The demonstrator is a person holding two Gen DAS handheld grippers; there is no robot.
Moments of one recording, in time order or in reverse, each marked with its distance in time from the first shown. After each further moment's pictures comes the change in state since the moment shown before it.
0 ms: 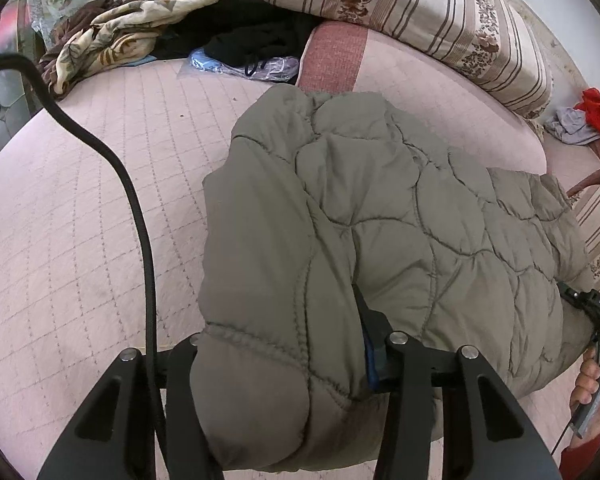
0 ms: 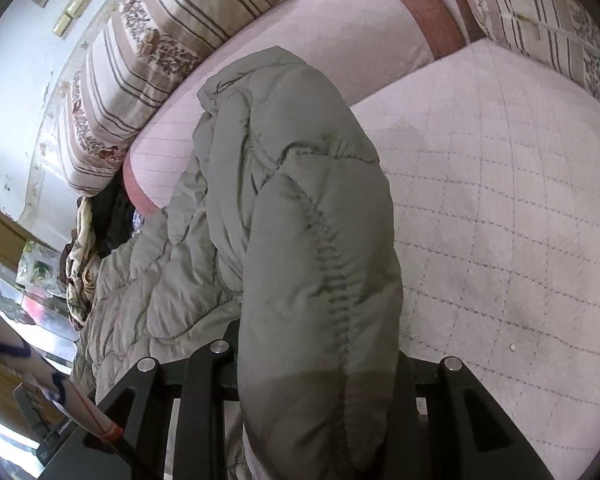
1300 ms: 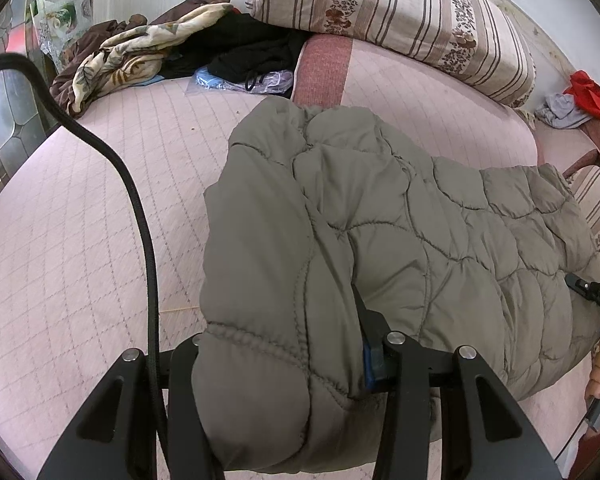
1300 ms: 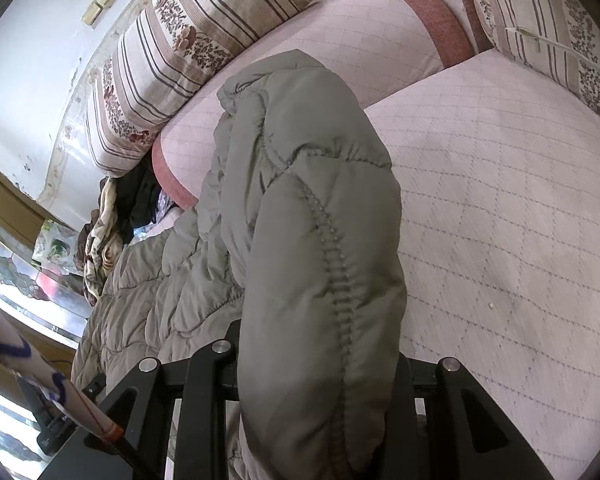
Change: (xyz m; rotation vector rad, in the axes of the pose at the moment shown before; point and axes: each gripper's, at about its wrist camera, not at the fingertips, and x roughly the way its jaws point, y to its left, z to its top) left arm -0.044 -0.021 -0.025 0.048 -0.035 0.049; right arm -0.041 0.010 -0.015 -0.046 0.026 0.042
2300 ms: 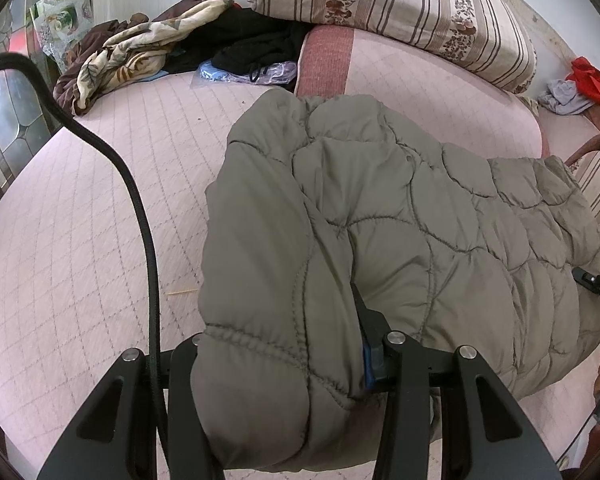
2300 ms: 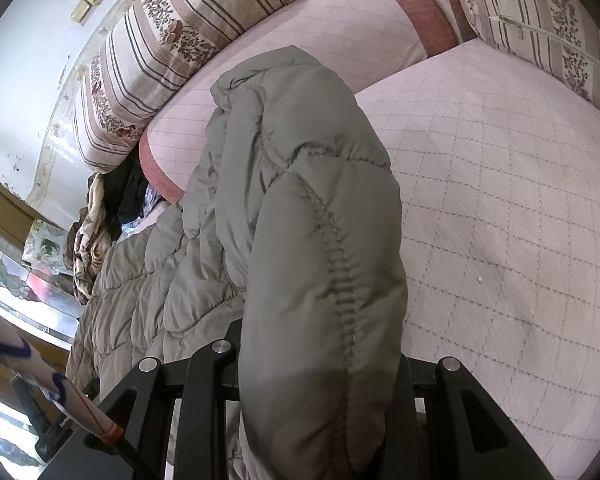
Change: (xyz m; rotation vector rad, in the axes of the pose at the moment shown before) left arm 0.000 -0.001 -0.016 0.019 0.016 0.035; right arm 0.007 -0.004 -0.005 0.004 0.020 -0.039
